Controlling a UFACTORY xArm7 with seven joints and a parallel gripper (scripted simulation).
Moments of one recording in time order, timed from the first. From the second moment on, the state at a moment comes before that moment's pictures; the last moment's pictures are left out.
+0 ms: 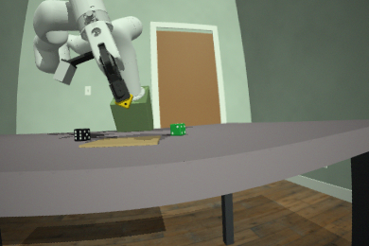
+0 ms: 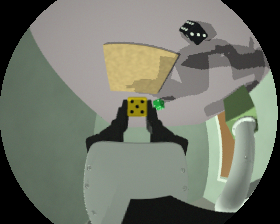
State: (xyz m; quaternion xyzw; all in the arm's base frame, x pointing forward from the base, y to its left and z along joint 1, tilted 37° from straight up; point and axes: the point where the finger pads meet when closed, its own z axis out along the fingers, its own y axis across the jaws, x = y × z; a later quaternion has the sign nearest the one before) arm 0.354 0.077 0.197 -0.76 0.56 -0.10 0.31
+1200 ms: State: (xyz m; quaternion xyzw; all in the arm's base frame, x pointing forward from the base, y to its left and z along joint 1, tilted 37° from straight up) arm 0.358 0.071 0.196 -0.77 0.48 0.06 0.42
